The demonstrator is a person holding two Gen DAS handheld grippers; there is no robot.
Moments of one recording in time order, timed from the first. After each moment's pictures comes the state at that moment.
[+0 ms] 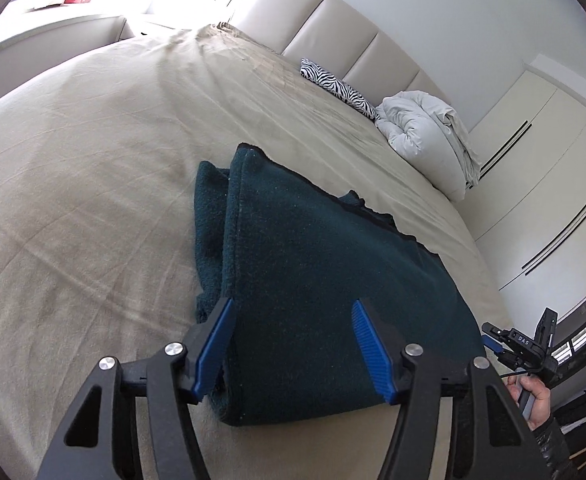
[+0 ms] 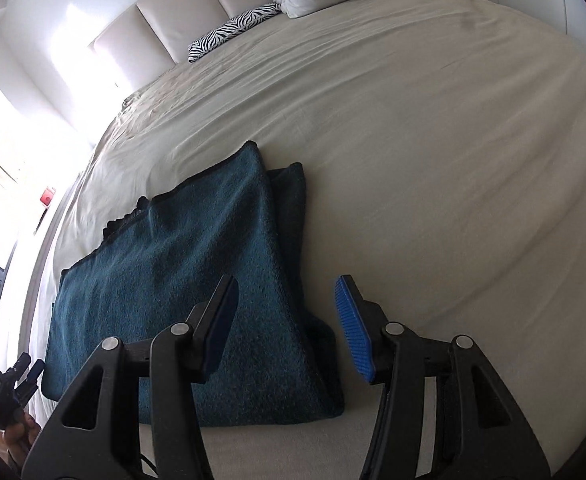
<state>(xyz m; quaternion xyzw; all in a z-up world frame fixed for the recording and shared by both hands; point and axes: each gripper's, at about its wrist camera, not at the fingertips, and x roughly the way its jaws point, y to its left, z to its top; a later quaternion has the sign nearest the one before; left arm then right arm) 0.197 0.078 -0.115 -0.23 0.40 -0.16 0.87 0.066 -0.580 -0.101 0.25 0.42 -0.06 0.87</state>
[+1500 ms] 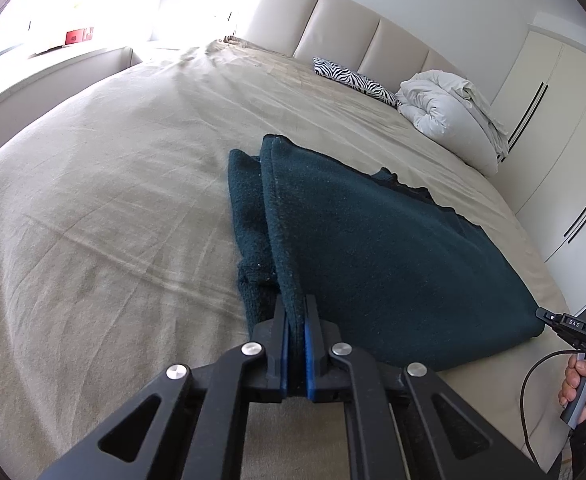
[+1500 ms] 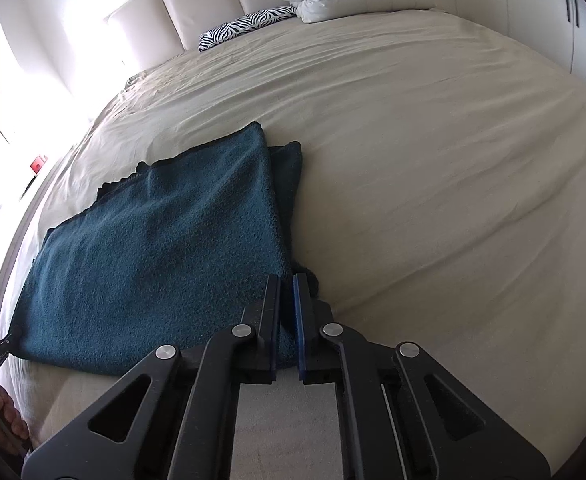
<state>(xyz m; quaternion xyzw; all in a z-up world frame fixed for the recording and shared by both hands) 0.176 0.068 -0.128 -0.15 0.39 -0.10 0.90 0.030 -0.565 -0.087 0.18 0.42 -0.07 0.89</state>
